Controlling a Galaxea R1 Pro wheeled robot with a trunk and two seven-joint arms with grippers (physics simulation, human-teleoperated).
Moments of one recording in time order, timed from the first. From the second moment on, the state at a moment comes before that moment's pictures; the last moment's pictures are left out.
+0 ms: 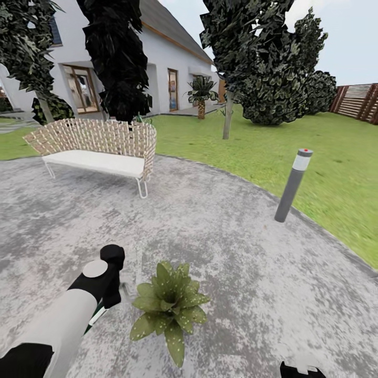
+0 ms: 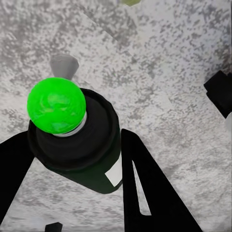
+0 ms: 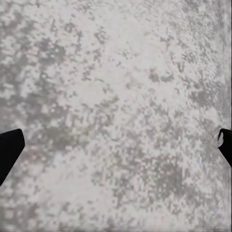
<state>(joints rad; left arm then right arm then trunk) -0.83 0.03 -0.09 -0.74 -1.66 0.67 -1.56 -0.45 -0.10 -0.56 -0.04 0.52 -0.34 -0.30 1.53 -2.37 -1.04</state>
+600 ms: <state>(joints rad) -0.82 0.04 -0.09 -0.74 -1.67 0.61 -1.56 -0.45 -0.10 -0.56 -0.04 0.53 -0.34 -0.29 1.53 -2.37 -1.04</state>
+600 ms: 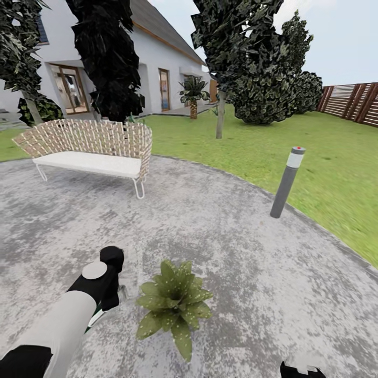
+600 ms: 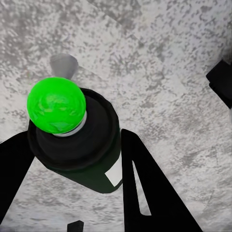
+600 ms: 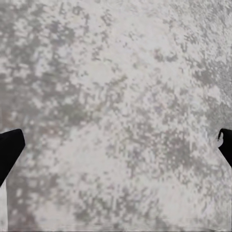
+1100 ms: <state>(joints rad) -0.82 0.03 -0.09 -0.74 -1.66 0.61 -1.56 -0.45 -0.10 -0.56 -0.04 0.52 -0.34 -0.30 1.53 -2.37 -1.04</state>
